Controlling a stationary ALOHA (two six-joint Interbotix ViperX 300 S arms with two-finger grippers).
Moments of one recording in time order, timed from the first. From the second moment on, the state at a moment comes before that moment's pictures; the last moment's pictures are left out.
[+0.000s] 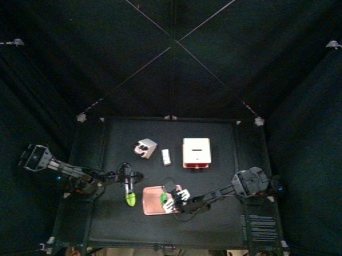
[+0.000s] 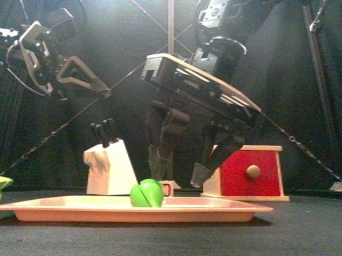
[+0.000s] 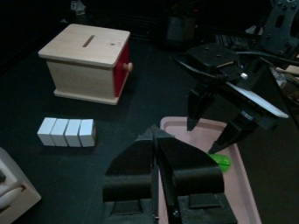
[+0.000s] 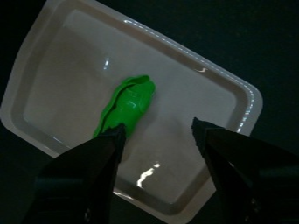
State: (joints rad) left arm -0.22 -0.46 1.16 -0.83 -0.59 0.57; right arm 0.31 0.36 0.20 -0.62 0.78 1.69
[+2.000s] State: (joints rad) left arm -0.22 -0.46 1.16 -0.83 -0.59 0.57; right arm 0.30 0.44 0.15 -0.63 0.74 1.68
